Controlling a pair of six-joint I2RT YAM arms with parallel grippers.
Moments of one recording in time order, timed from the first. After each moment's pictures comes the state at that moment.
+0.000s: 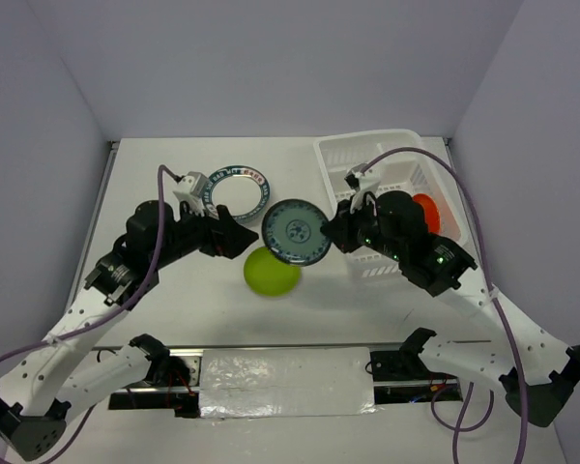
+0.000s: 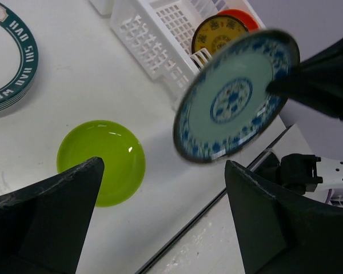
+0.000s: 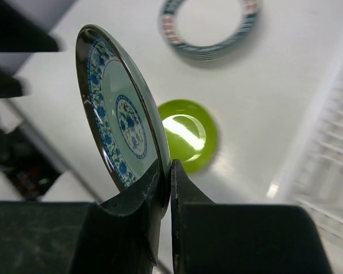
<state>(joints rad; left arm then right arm) -0.54 0.83 0.94 -0.40 0.22 -0.49 0.70 0.94 1.08 -0.52 0.01 0.24</state>
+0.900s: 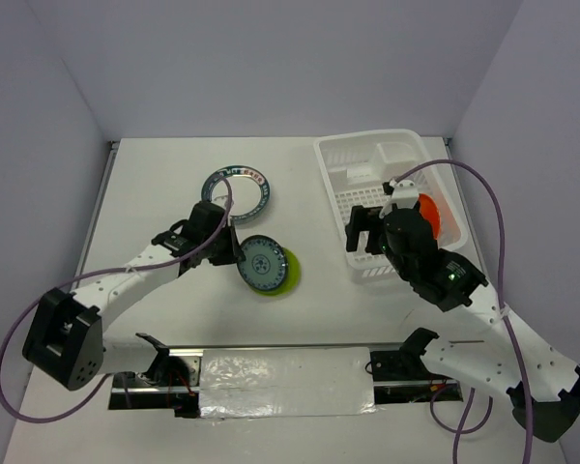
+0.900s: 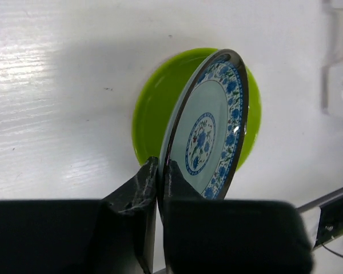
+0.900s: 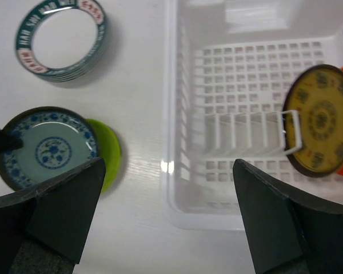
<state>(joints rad) -0.49 1.24 0.82 -0.40 0.08 -0.59 0.72 0.82 0.96 -0.57 0.42 0.37</state>
